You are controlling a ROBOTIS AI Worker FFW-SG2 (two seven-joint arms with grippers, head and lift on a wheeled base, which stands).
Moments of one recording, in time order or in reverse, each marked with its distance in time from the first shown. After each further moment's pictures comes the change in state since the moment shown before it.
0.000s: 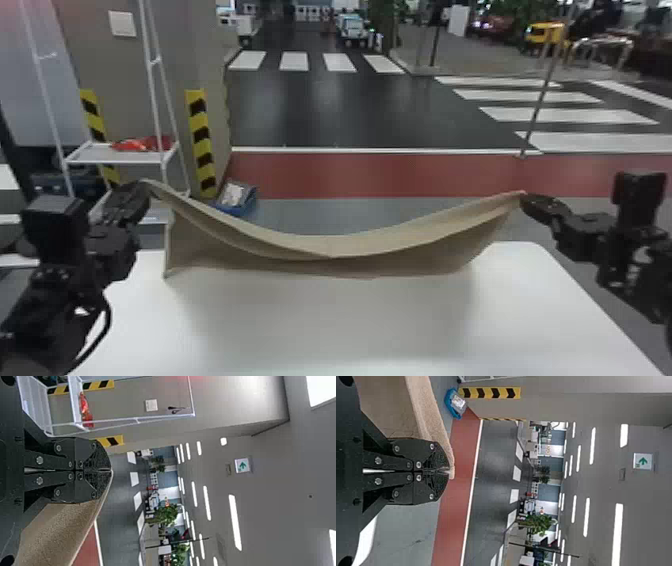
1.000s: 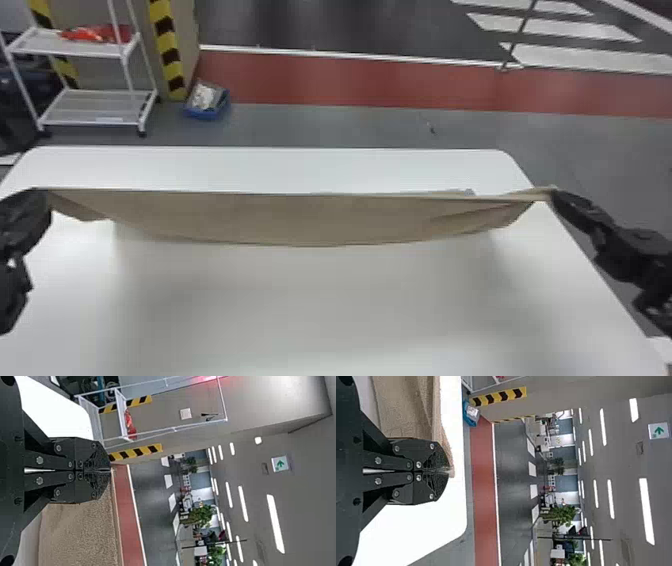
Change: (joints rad) left arm 0.685 -0.007 0.228 -0.494 -0.042 0.058 -0.002; right arm 0.611 0.079 -0.410 -0.347 -0.175 0.000 0.106
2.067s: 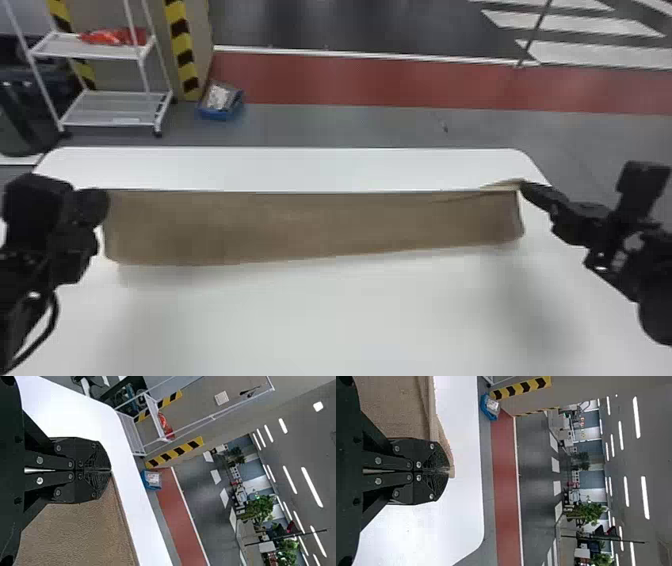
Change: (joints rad) left arm -0.356 0.004 -0.142 0.194 -0.180 0.391 -0.068; right arm -0.391 0.024 0.215 0.375 0.192 0.061 -0.002
